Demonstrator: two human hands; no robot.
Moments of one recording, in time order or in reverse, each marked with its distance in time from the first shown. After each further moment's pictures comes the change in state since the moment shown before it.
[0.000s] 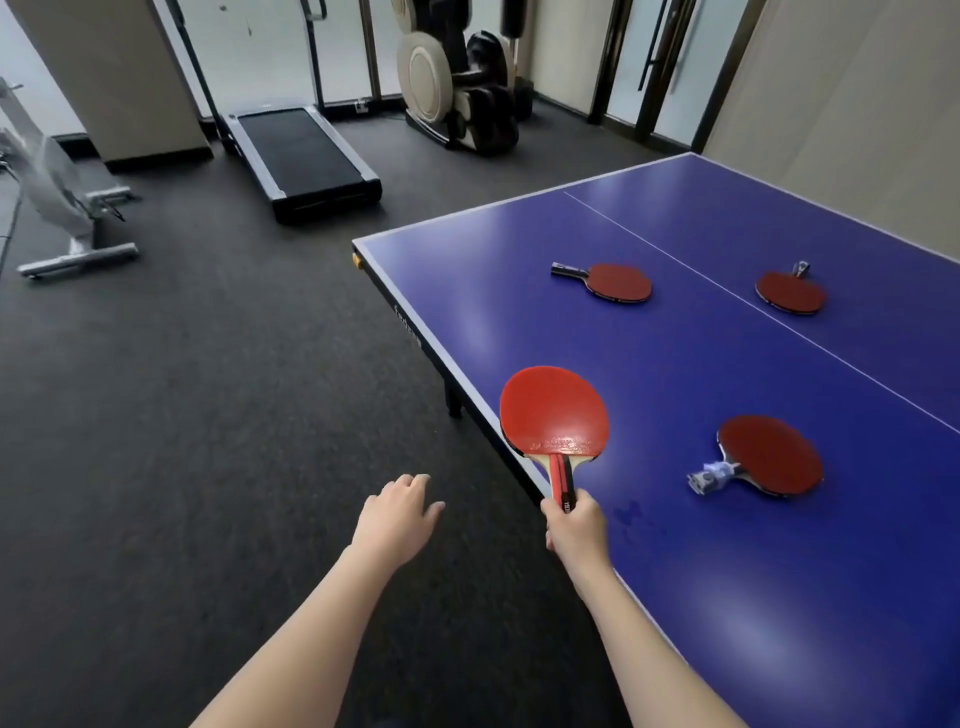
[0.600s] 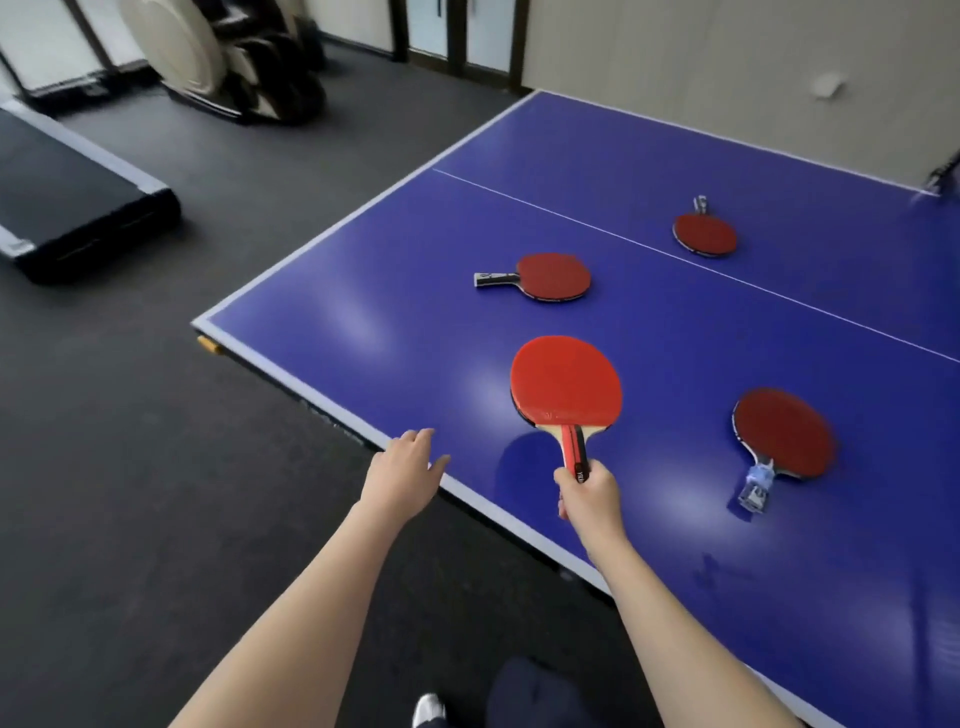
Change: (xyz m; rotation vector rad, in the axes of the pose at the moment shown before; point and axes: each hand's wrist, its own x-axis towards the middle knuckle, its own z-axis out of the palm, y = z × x) left_hand 0.320 -0.017 -0.091 0.036 -0.100 0.408; right_hand 0.182 -0.108 0.085 0.210 0.393 0.223
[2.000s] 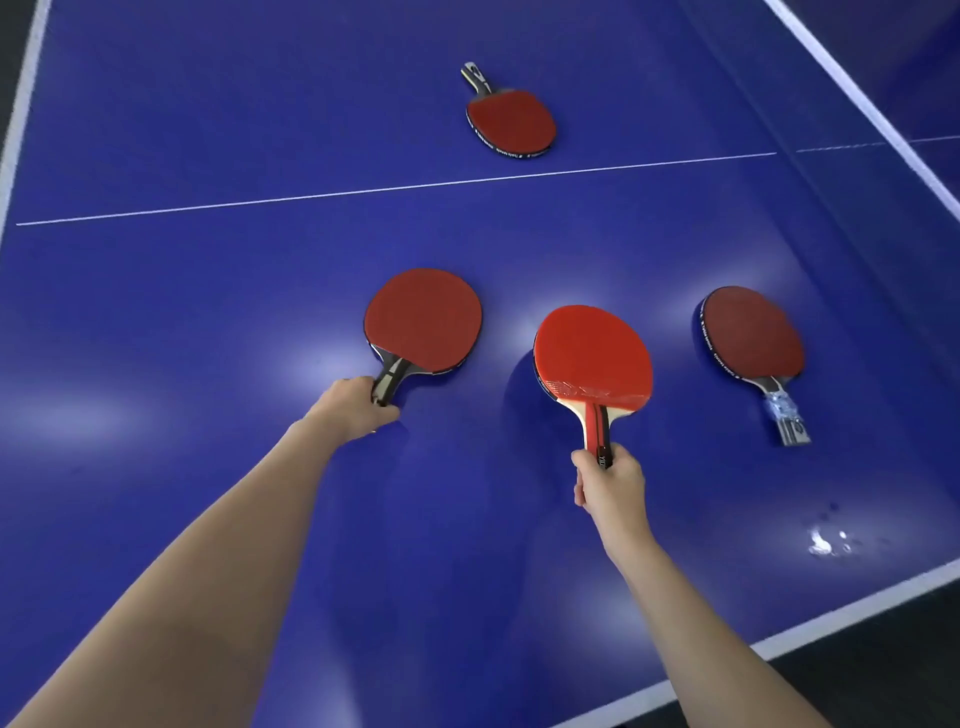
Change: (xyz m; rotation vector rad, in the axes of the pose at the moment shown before) left_hand 0.510 0.059 -0.015 0.111 -0.614 0.425; right_hand 0.220 -0.083 0.094 0.338 0.752 0.446
